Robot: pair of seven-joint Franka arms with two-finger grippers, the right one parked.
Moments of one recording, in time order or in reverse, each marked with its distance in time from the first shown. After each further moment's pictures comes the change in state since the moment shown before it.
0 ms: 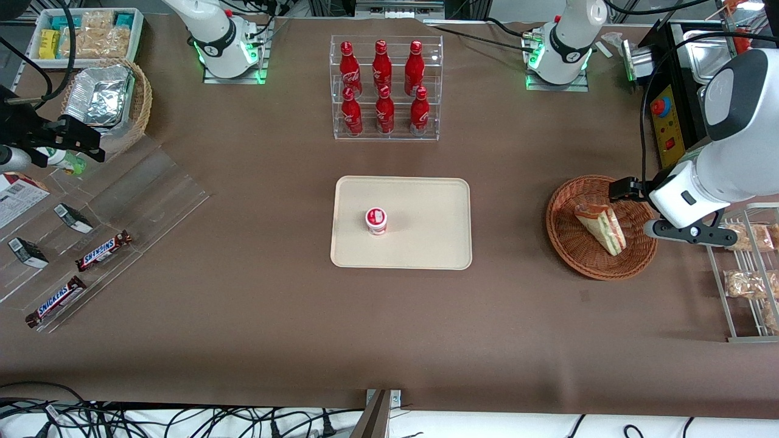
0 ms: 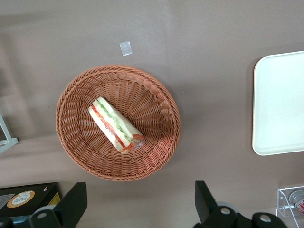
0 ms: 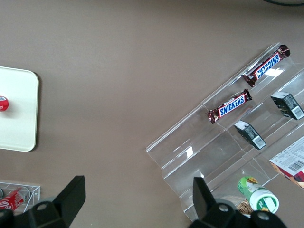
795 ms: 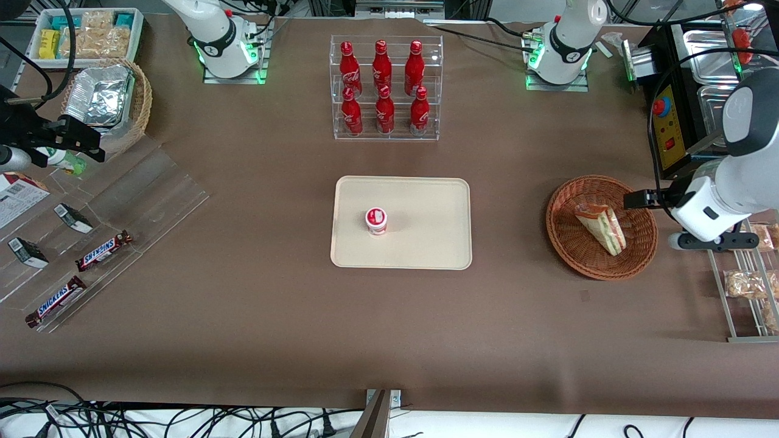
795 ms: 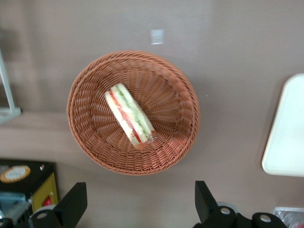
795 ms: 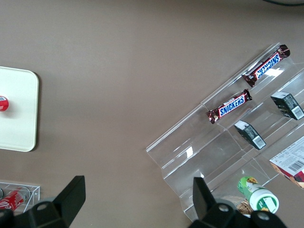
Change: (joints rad) arm 0.062 0.046 0.015 -0.005 0.000 -0.005 -0.195
